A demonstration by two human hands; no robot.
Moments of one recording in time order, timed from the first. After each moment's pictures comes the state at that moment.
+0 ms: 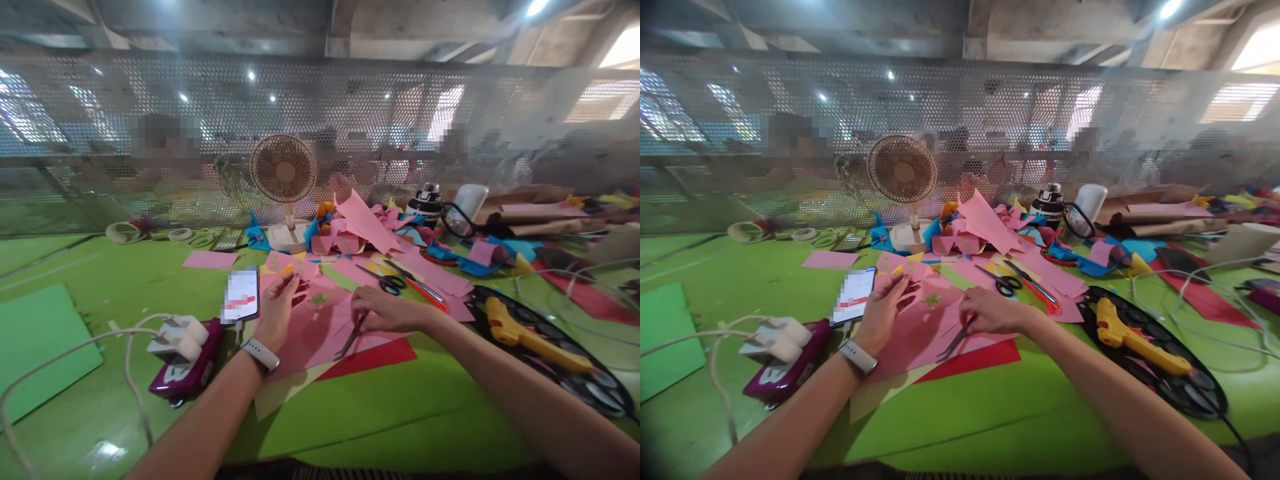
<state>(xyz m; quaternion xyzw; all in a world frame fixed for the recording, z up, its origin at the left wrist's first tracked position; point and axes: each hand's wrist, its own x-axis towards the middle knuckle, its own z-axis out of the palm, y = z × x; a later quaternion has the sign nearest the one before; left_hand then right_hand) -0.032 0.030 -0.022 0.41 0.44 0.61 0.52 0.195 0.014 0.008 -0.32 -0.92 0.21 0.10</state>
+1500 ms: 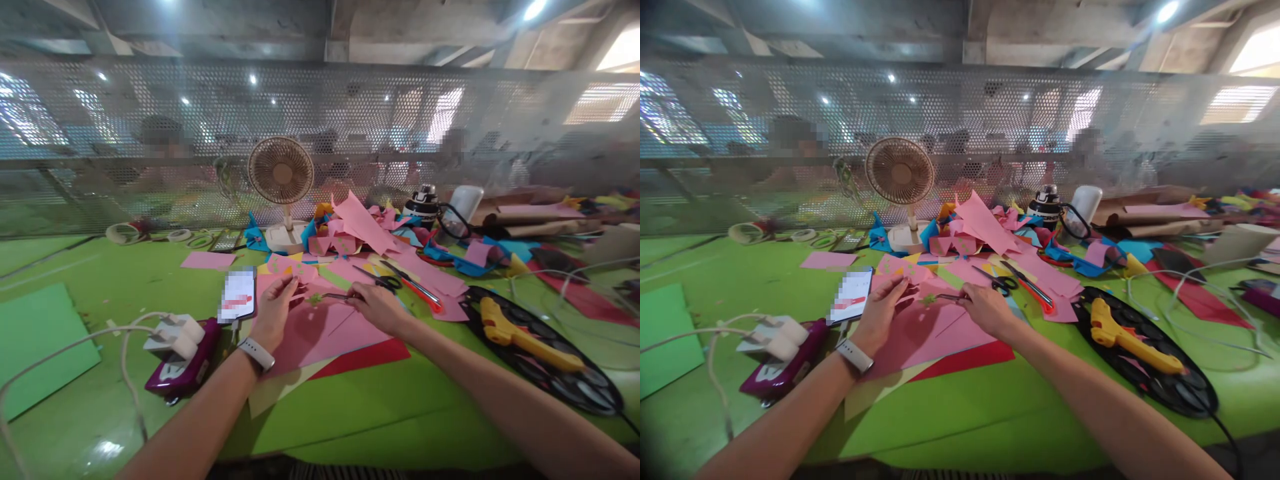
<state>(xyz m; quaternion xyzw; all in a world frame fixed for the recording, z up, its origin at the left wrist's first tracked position) -0.030 0.027 -0.023 0.43 0.44 0.58 0.53 0.184 0.016 -0.022 -0.55 -0.80 0.12 0.22</state>
